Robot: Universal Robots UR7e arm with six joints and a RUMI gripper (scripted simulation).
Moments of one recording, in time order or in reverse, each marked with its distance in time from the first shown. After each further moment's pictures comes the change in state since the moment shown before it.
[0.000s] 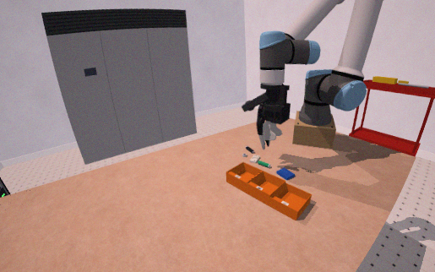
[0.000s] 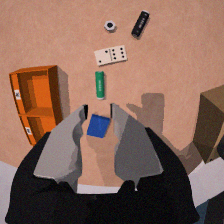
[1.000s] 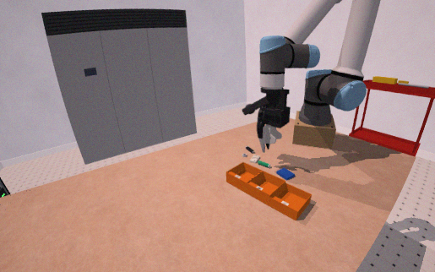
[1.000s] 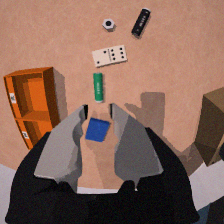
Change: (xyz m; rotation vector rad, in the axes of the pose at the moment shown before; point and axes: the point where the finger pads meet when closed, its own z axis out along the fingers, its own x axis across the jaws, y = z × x) arm 0.002 0.000 0.013 -0.001 0.003 0.004
